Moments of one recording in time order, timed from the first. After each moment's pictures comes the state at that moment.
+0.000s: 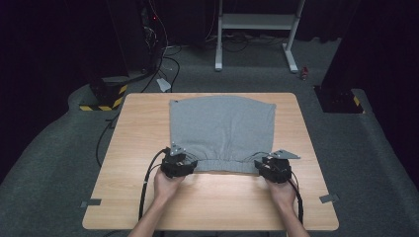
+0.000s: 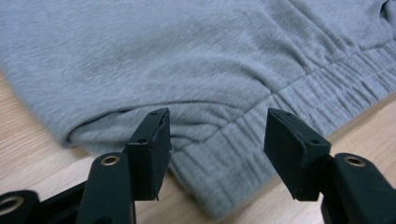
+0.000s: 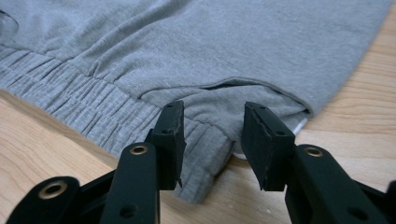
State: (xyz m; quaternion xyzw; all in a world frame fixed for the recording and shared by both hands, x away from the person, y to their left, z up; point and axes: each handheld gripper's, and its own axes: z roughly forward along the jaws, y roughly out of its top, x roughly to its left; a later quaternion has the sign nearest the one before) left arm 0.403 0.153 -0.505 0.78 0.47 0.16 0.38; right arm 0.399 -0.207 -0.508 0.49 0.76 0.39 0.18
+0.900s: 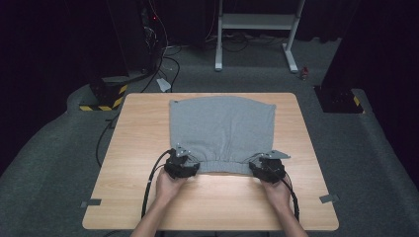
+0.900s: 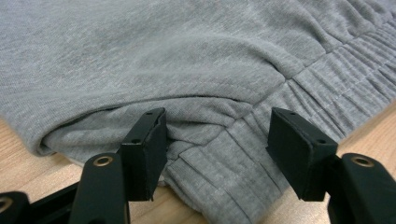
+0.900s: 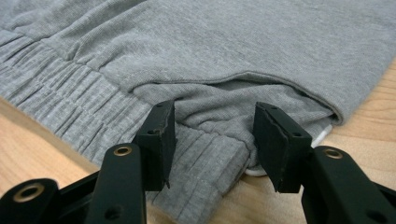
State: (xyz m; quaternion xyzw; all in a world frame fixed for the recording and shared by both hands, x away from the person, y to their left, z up) left arm 0.406 0.146 -0.518 0.80 0.45 0.17 0.35; right arm 0.407 -0.193 -0.522 0.47 0.78 0.36 0.19
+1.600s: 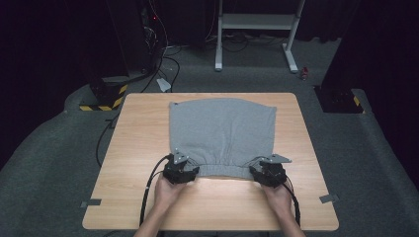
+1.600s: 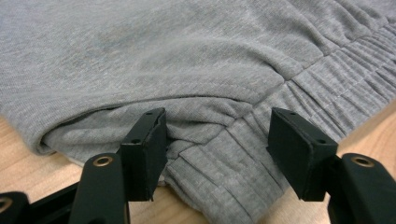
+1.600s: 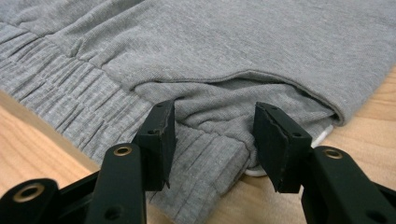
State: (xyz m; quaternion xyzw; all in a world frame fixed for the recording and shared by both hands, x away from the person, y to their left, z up) left arm 0.387 0.150 -0.524 0.80 0.44 0.18 0.37; right arm 0.392 -0.194 -0.522 0.47 0.79 0.36 0.19
